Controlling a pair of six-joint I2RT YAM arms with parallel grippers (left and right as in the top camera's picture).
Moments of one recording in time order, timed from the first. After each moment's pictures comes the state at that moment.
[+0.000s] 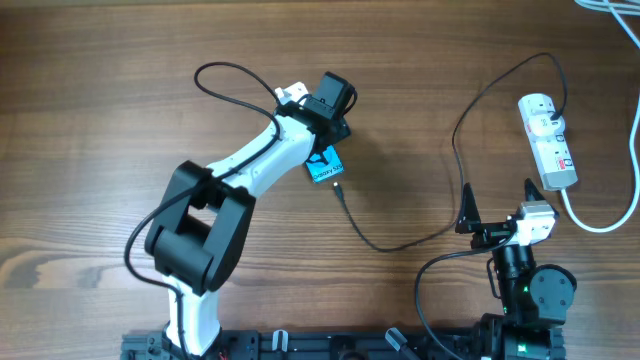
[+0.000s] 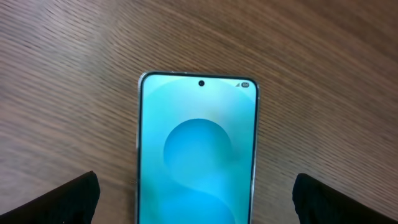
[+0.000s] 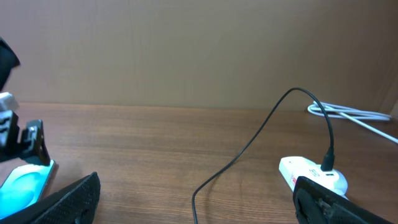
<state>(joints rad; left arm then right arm) -0.56 2.03 1.41 -0.59 -0.26 -0.98 -0.14 0.02 0.01 0.01 -0.21 -0.01</state>
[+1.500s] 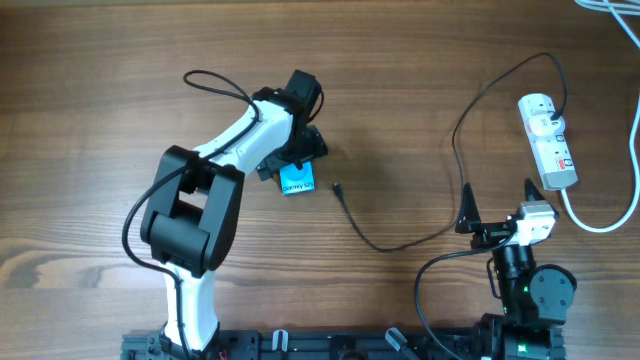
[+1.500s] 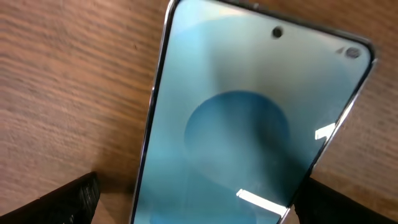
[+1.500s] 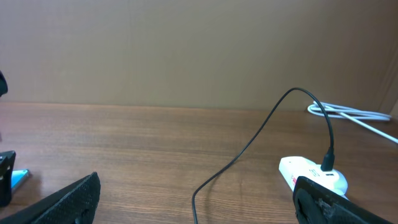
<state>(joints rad) -0.43 2.10 1.45 -0.86 -0.05 -0.83 -0.14 0.02 0.01 0.01 -0.21 -0.01</state>
